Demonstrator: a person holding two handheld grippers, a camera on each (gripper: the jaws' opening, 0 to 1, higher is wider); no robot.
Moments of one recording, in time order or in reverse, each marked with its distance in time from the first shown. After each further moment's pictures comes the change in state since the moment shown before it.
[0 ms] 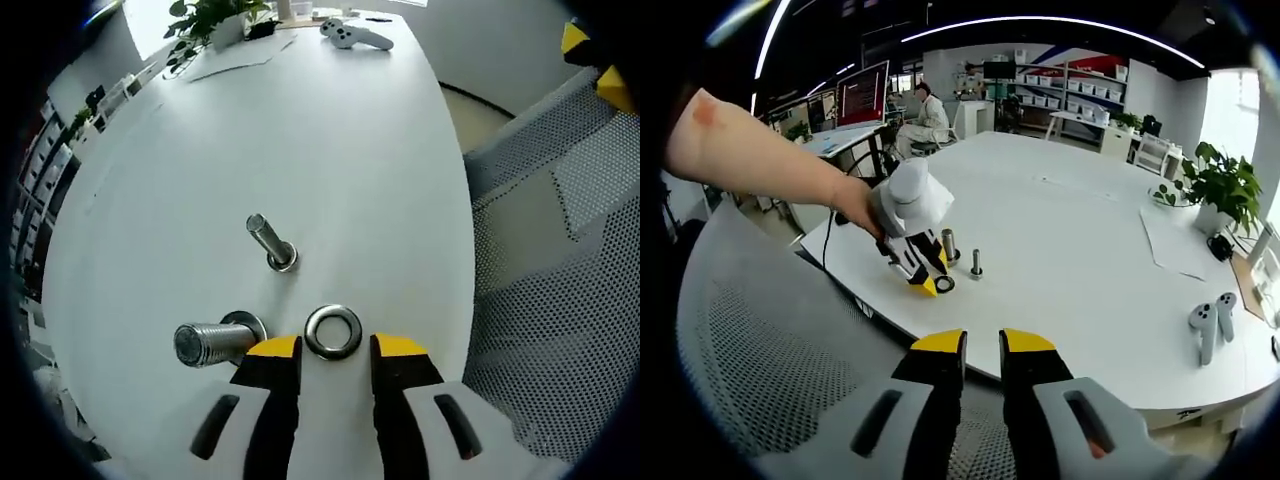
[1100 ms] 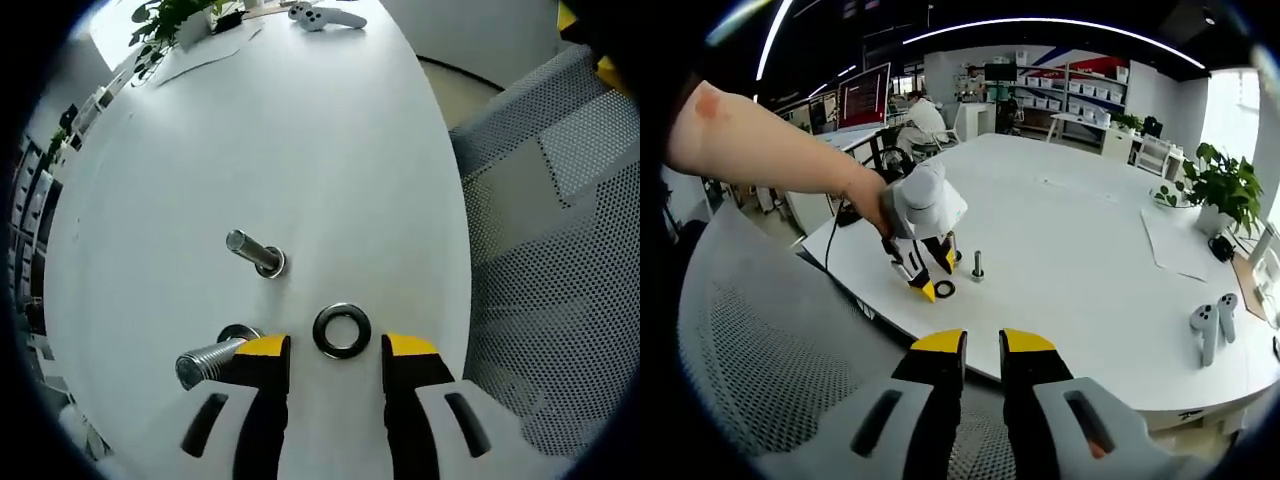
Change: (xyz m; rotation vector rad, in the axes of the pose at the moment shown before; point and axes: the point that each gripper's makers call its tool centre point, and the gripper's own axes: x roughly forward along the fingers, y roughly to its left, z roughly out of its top) left arm 0.001 -0.004 0.000 0.112 0.091 -0.043; right arm 0.000 0.001 0.001 0.000 -0.010 0.009
